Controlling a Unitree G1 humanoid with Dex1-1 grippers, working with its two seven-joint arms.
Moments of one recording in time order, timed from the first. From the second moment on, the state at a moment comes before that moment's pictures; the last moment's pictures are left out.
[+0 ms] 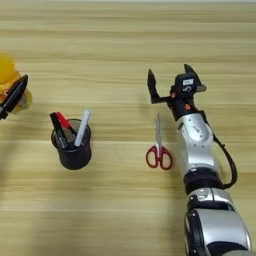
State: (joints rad) left arm -0.07 0.28 0.15 -0.21 -0.37 0.07 -0.40; right arm -0.50 -0.20 -0.15 0.72 0.16 -0.49 0.27
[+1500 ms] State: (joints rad) left arm -0.09 0.14 0.05 0.26 -0.05 -0.10 -0.16; right arm -0.53 -0.19 -0.15 0.77 0.14 -0.49 0.24
